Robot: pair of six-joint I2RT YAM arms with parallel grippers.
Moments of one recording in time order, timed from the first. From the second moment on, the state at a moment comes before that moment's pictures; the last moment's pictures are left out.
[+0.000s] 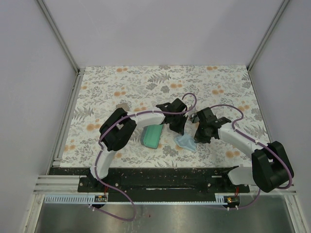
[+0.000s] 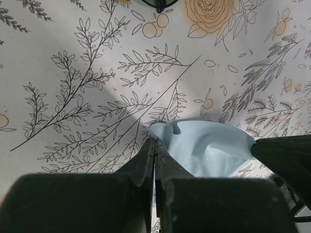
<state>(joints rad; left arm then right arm) -0.88 2.15 1.55 -0.41 0.26 -0.41 0.45 1.32 0.73 -0.60 0.03 0.82</state>
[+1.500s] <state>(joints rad) -0.64 1.84 1.46 -0.29 0.34 -0.53 0.38 1.56 1.28 -0.70 0.06 0.65</state>
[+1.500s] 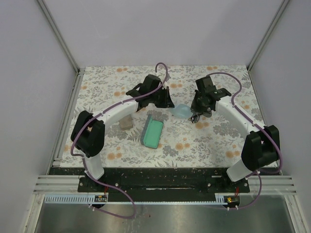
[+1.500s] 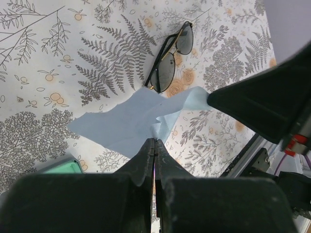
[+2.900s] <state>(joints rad) -0.75 1.70 1.00 -0.11 0.19 -0.60 0.38 1.61 1.04 -0.61 -0.18 0.59</state>
